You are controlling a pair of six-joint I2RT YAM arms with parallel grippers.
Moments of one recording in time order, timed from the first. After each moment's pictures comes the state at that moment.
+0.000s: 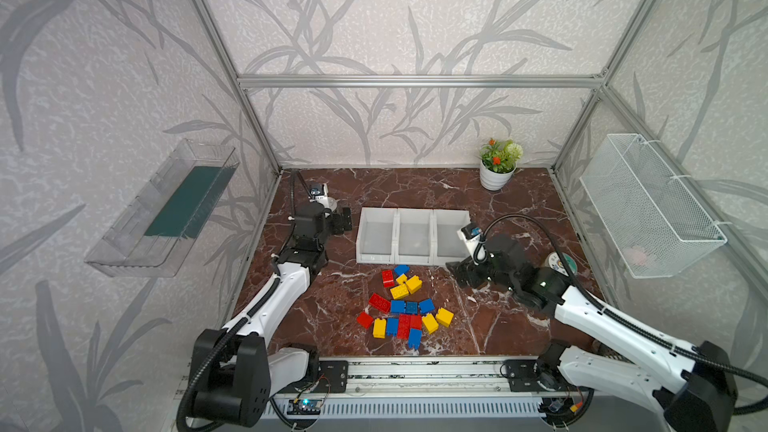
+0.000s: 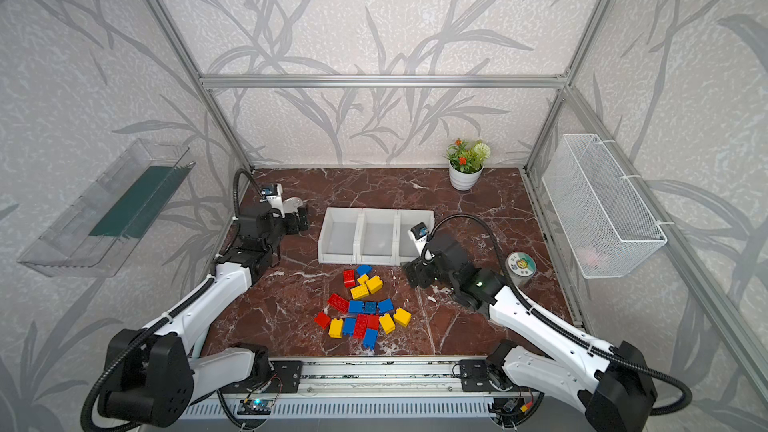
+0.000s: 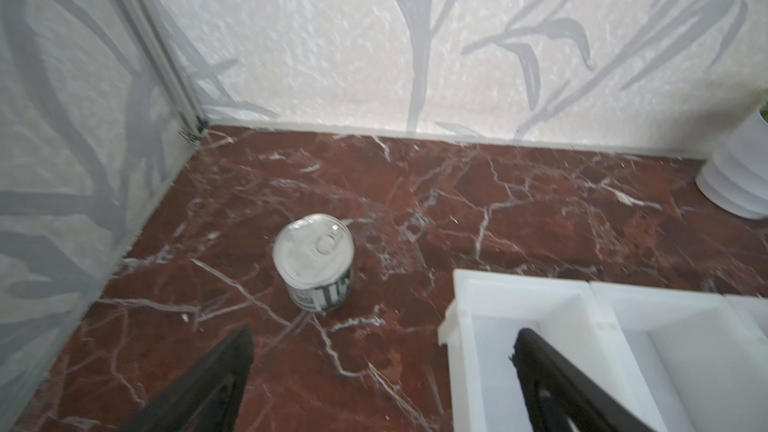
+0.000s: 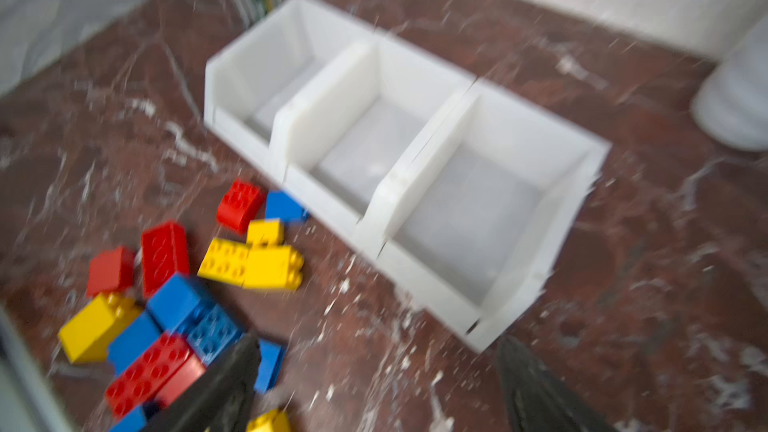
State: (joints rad) left arm -0.14 1.21 0.71 0.08 -0.11 -0.13; right arm 0.80 1.04 0.72 -0.40 0.06 0.17
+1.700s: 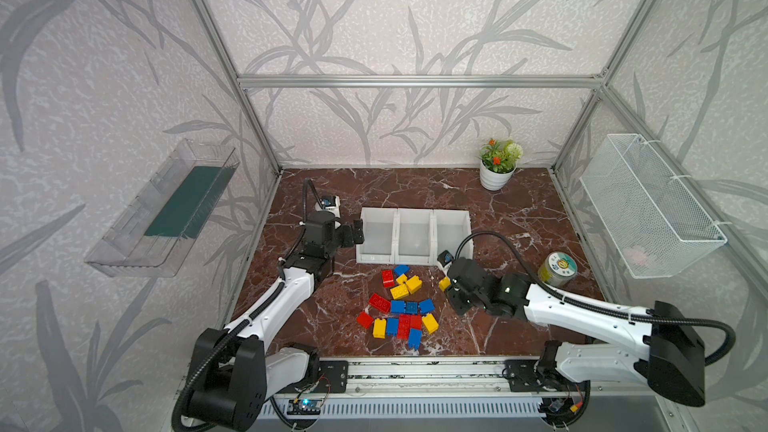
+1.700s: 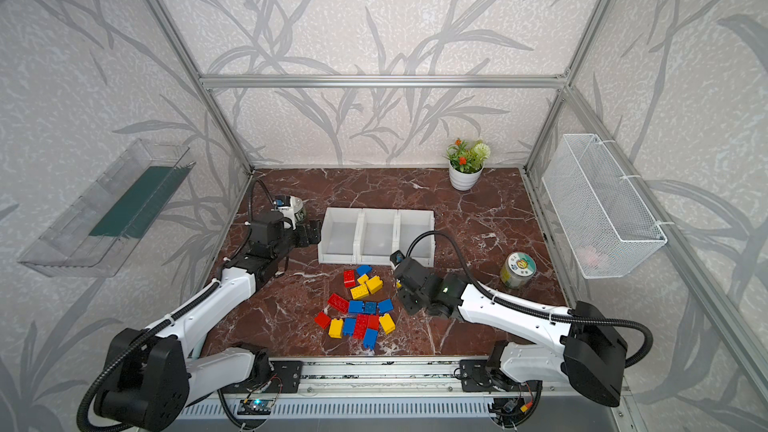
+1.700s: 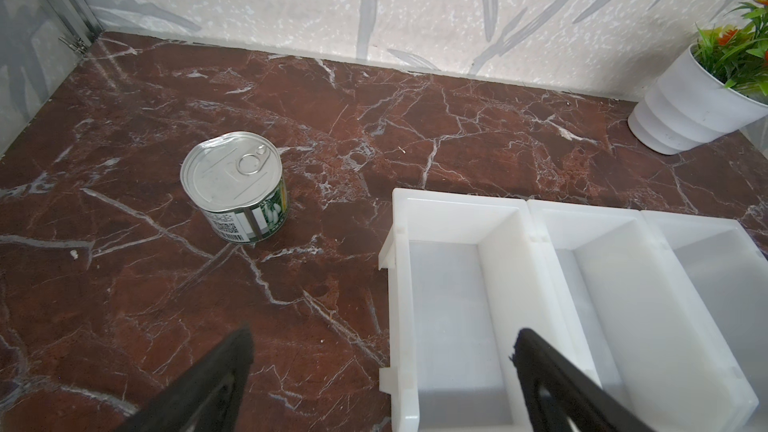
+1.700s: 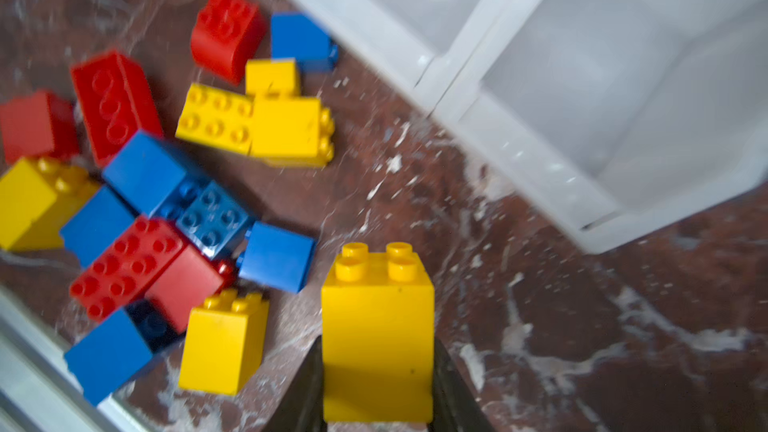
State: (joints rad) left arm -0.21 1.18 0.66 0.01 -0.04 -0.24; right arm 0.93 1.22 0.78 -0.53 0.19 0.28
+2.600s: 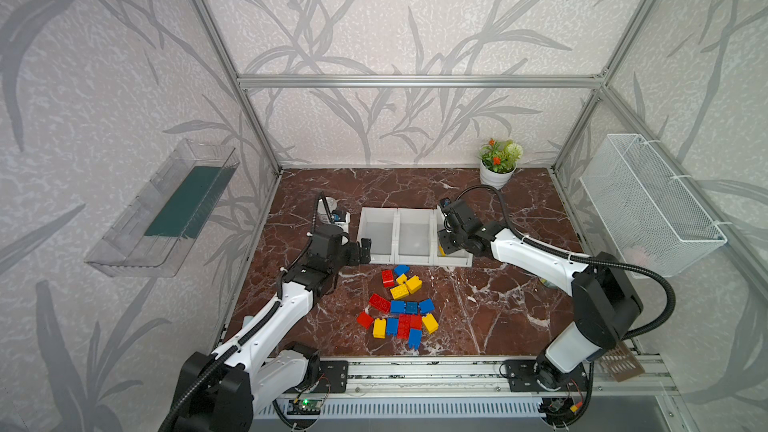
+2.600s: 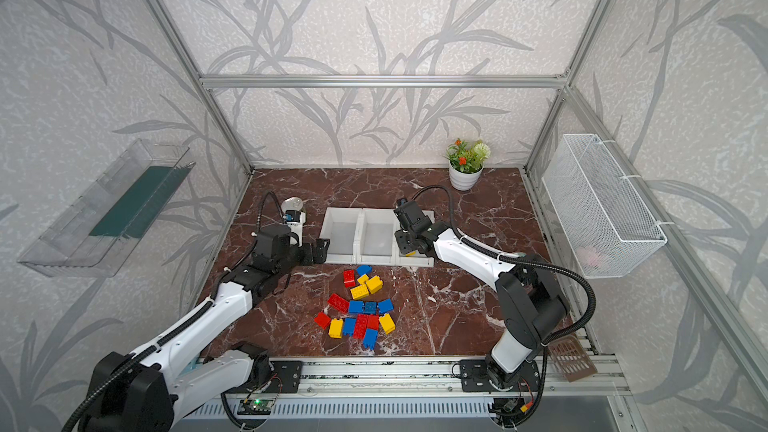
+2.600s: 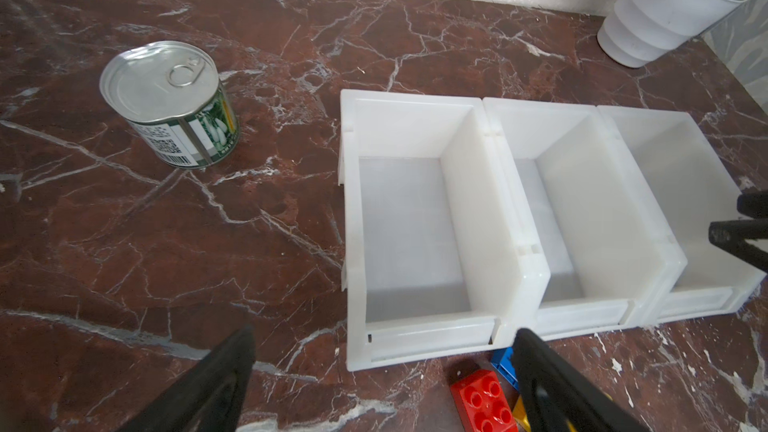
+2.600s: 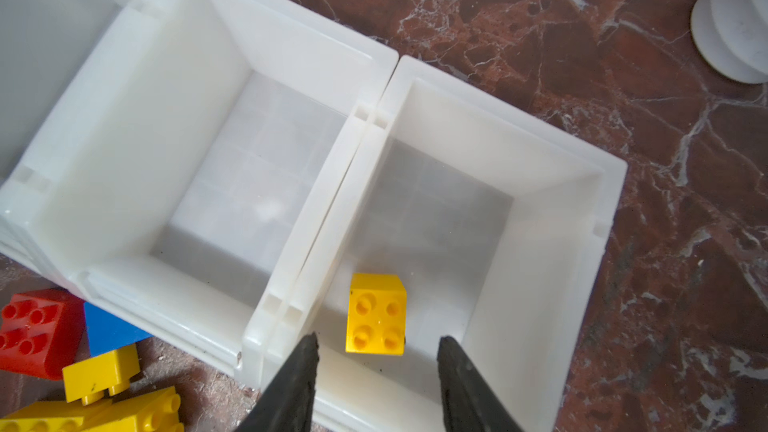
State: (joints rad) left arm -0.32 1.05 0.59 -0.17 -0.02 -0.25; right arm 0.64 1.64 1.14 -0.45 0.19 0.21
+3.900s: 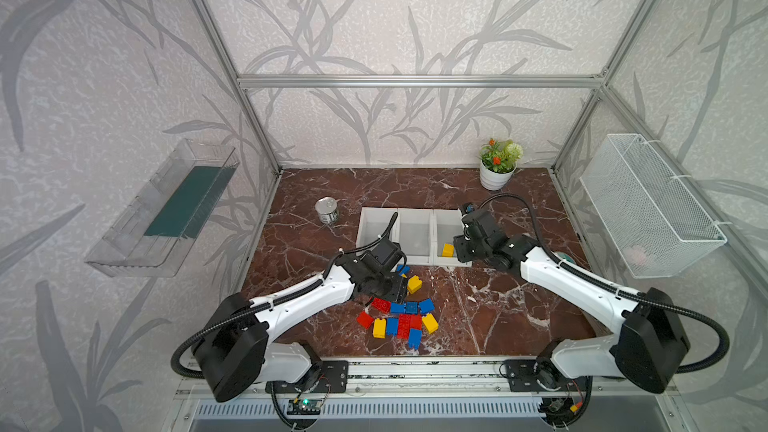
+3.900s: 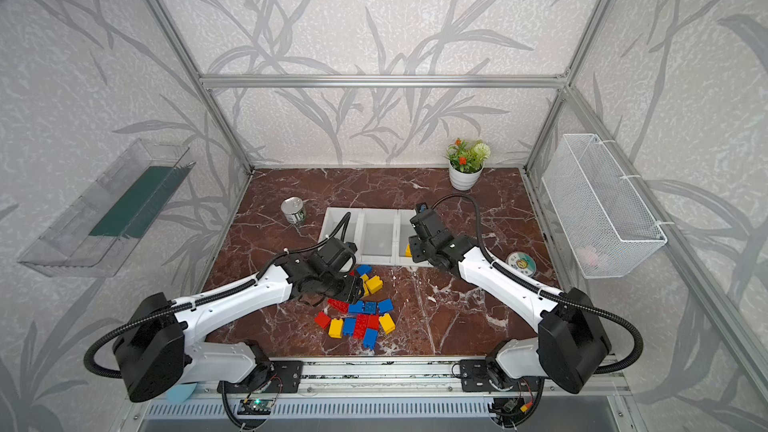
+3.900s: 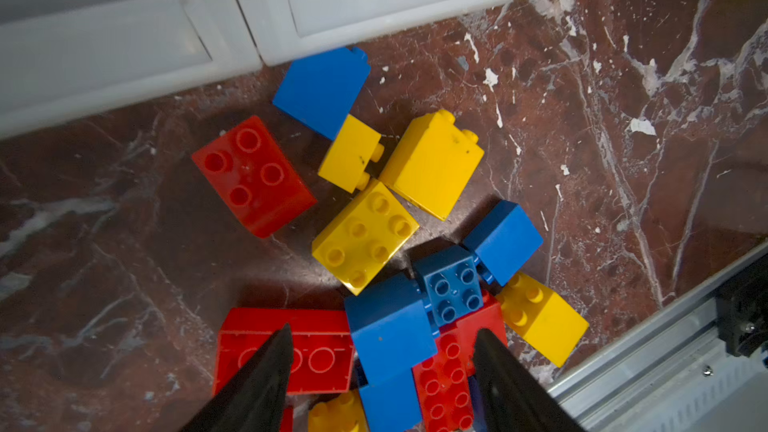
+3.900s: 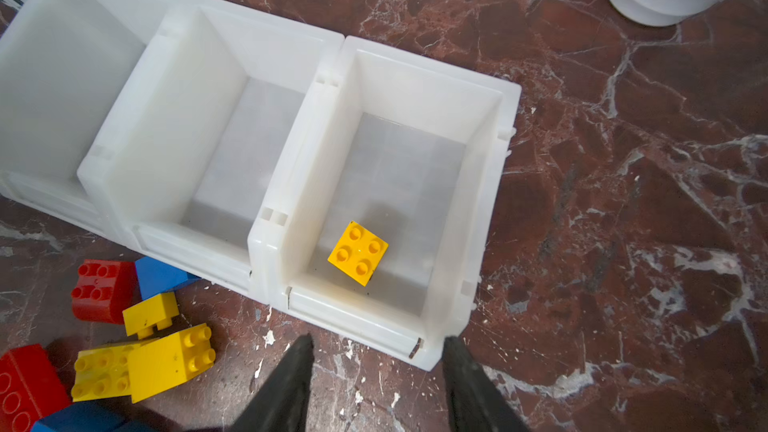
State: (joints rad) left arm -0.78 1.34 0.83 -0.66 0.11 -0.50; right arm 0.64 1.37 0.97 -0.48 0.21 0.32
